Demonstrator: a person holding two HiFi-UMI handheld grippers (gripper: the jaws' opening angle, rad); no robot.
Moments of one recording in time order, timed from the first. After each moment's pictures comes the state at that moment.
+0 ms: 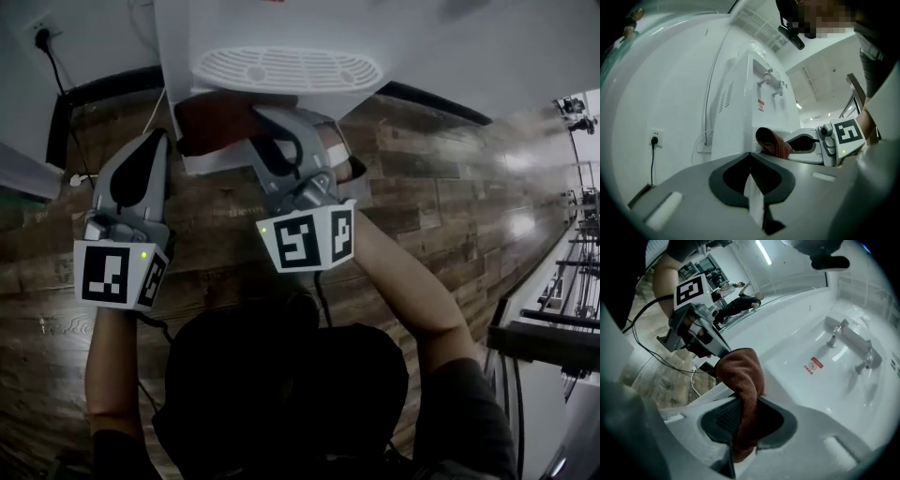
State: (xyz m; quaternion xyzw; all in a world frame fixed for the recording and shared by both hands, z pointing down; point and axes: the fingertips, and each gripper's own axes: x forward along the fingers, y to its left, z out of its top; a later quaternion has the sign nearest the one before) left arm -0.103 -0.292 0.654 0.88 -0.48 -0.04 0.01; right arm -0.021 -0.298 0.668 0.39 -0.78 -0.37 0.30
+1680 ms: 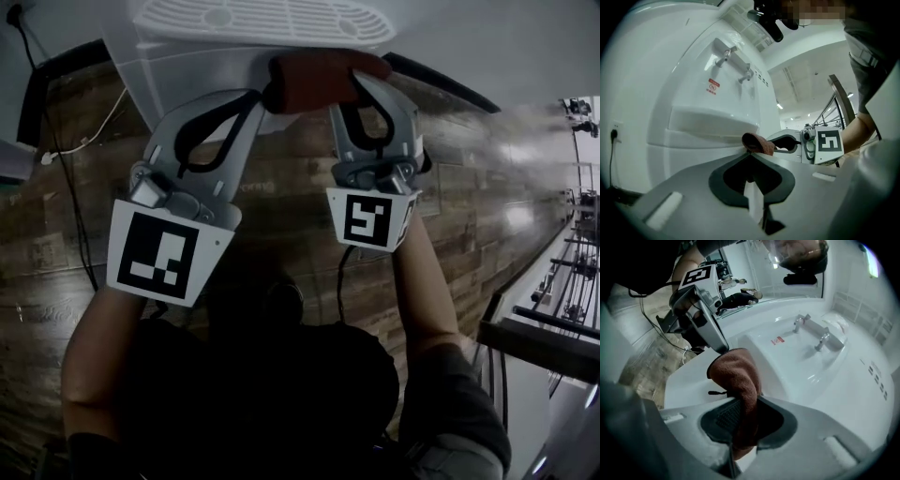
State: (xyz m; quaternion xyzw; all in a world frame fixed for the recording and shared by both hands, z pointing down) left arm 0.038 -0.282 0.666 0.93 -0.37 -0.02 -0.02; right arm 0.117 -0.311 0.672 0.46 -0.73 -0.42 0.30
